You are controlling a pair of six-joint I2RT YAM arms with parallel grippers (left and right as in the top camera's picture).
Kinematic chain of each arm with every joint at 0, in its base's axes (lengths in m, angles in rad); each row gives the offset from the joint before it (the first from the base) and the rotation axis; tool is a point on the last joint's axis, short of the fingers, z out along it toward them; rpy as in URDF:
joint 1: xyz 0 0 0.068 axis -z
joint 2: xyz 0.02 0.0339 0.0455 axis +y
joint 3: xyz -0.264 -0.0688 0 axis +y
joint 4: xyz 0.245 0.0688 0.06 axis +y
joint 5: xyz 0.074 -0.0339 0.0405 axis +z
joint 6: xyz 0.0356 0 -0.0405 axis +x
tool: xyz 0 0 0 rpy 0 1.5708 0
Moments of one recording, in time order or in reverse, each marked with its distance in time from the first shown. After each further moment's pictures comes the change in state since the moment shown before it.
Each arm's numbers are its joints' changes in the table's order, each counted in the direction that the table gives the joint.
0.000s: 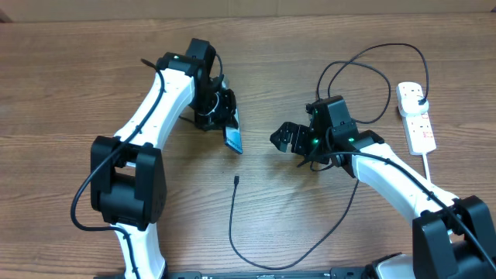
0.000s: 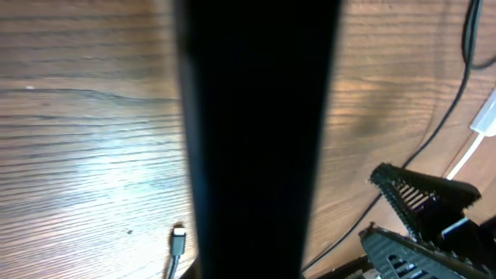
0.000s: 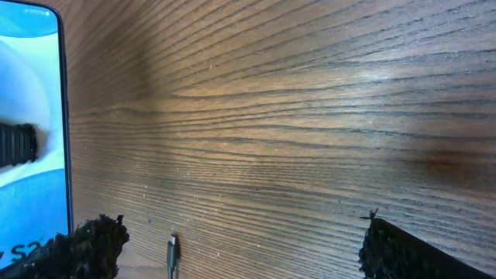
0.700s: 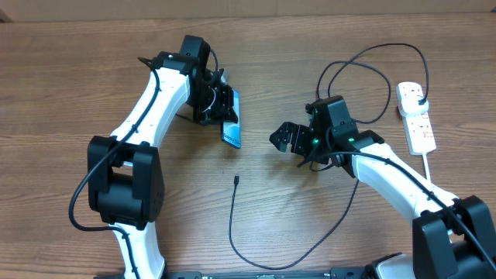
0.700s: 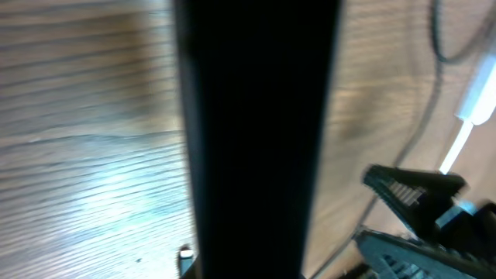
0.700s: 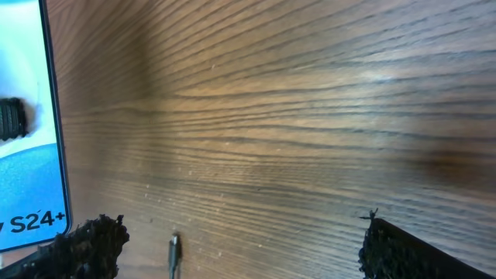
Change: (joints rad) left arm -0.019 0.000 0.000 -0.051 -0.057 0.122; right arm 0.000 0.000 0.000 0.000 0.016 0.001
